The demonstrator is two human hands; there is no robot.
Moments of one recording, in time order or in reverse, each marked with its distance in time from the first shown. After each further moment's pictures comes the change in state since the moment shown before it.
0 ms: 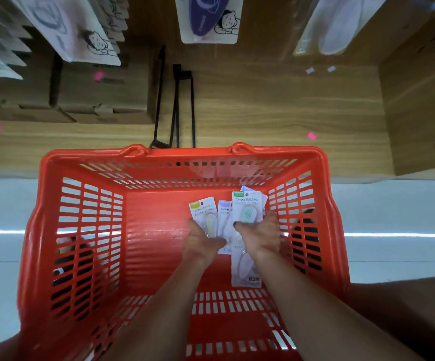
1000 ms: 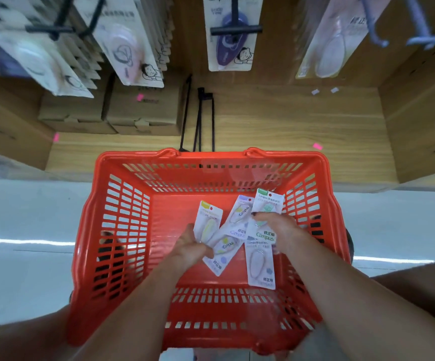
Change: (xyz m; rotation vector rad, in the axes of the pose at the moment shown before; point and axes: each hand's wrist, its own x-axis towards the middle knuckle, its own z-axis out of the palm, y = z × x) left_hand -0.037 -0.011 -0.078 -0.008 -0.160 0.017; right_hand 0.016 -0.010 -0.036 0.351 -0.421 0.230
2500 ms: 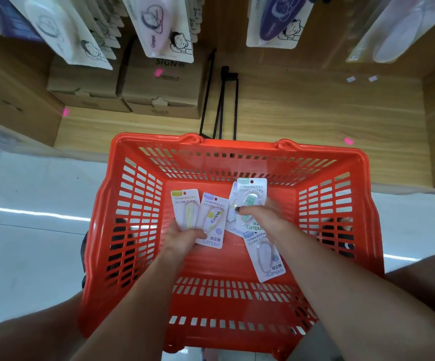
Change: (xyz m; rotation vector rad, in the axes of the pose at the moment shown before) left_hand 0.010 -0.028 -0.027 -0.586 0.207 -0.134; right_hand 0.012 0.003 0.067 -0.252 -0.093 -0.253
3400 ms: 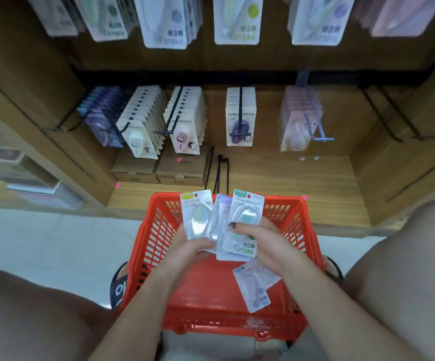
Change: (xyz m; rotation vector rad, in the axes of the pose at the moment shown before) left_hand -0.171 0.065 -0.024 -0.026 -0.366 0.557; right_hand -0.205 -0.072 -0.057 0.423 -0.425 -0.377
